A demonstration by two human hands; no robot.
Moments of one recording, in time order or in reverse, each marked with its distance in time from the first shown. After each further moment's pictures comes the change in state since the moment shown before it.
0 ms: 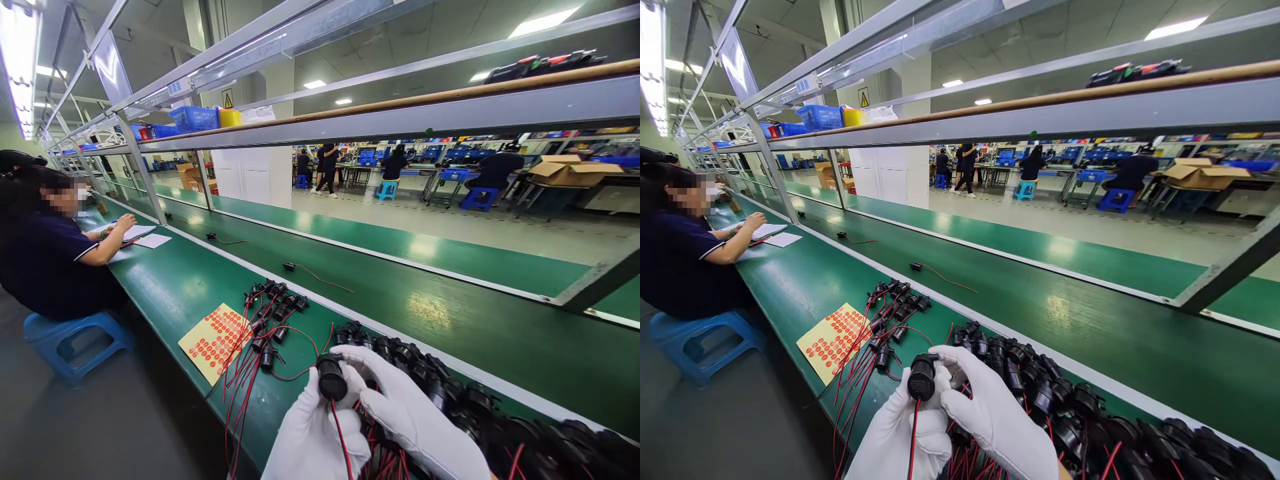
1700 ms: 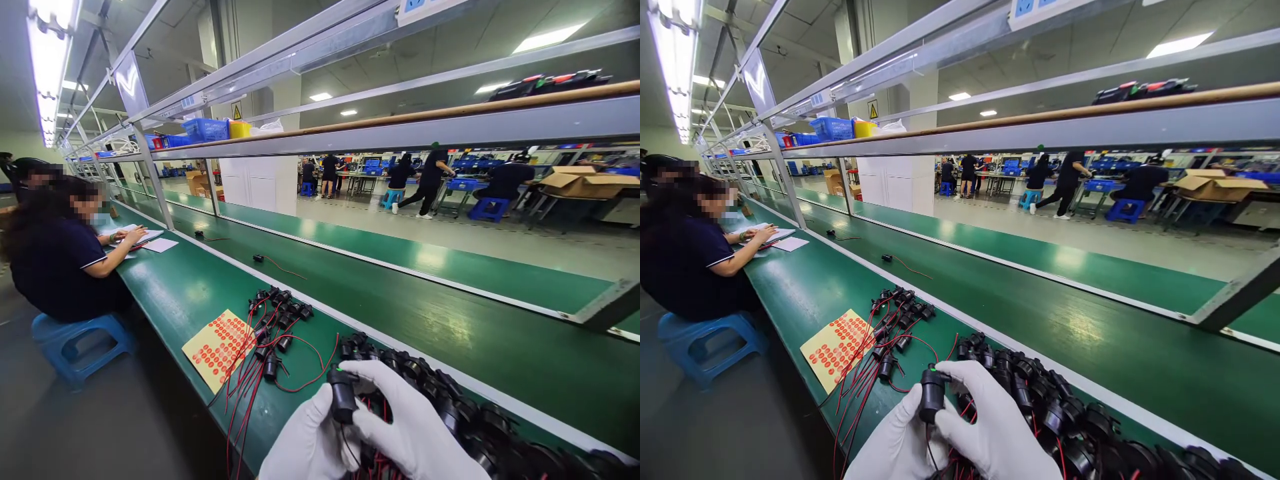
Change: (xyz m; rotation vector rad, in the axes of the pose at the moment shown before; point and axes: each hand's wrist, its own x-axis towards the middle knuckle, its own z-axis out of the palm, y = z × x) left_hand 0.023 -0.002 -0.022 0.014 -0.074 -0.037; right_hand -0.002 0.000 0.008 -0.239 0.149 0.015
